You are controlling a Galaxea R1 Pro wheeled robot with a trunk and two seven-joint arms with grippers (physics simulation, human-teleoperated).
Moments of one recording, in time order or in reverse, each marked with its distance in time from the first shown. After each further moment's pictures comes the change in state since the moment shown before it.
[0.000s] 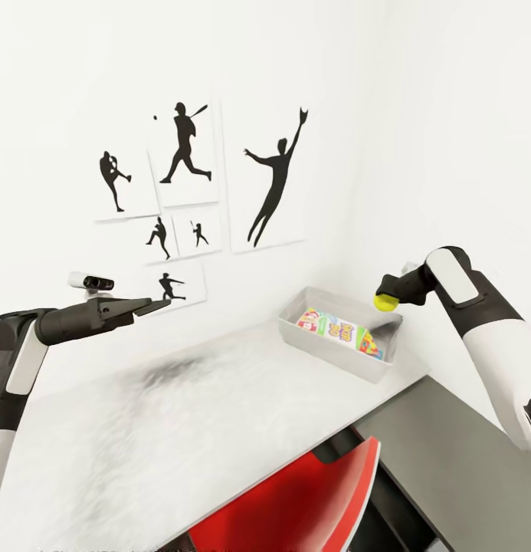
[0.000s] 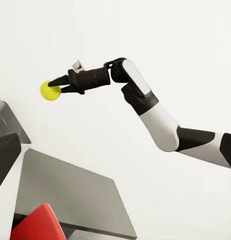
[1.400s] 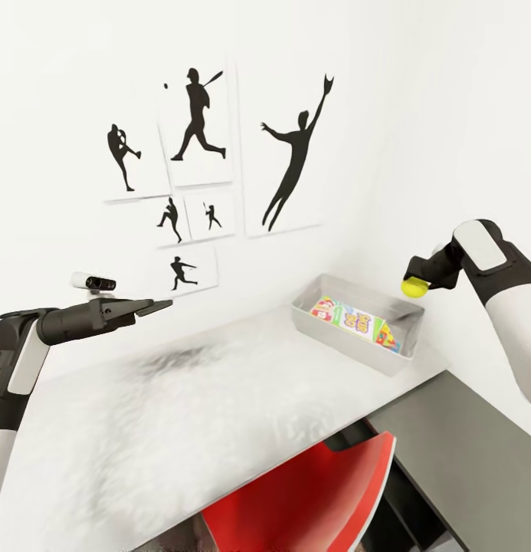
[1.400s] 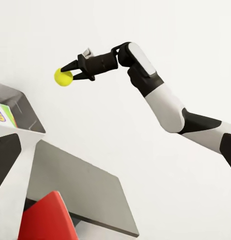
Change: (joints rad) left arm 0.000 -0.003 -0.006 -0.007 -0.006 0.000 0.000; right arm -0.180 -0.046 -0.007 0.201 0.006 -0.003 -0.067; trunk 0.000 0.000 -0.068
